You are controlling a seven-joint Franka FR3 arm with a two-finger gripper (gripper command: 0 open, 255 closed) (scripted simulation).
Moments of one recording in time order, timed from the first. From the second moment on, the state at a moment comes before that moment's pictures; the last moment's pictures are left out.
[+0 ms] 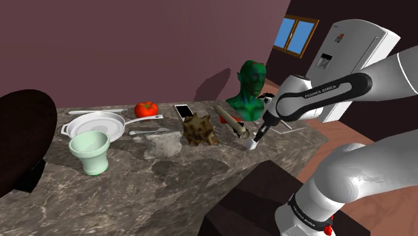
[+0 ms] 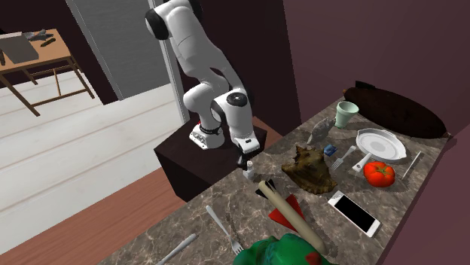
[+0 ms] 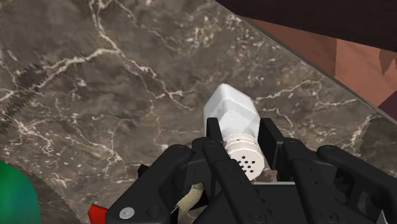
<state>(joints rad) -0.16 -0.54 -0.39 -2.96 -0.21 2.56 -0.53</state>
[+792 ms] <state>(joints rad) -0.17 -0.70 -0.35 -2.88 -0.20 2.33 -0.51</state>
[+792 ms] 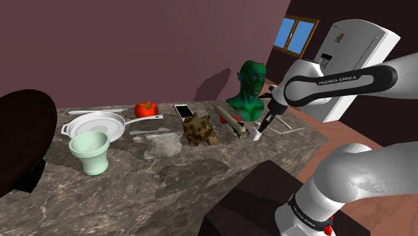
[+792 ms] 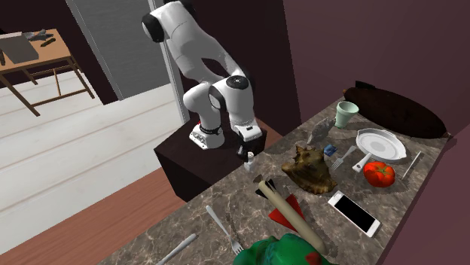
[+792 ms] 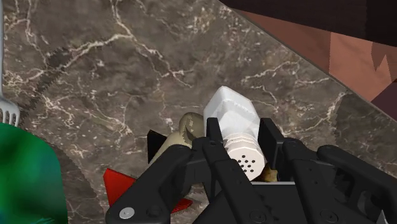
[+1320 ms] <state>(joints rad) -0.16 -0.76 -0.32 -2.80 -0.18 2.19 -0.50</state>
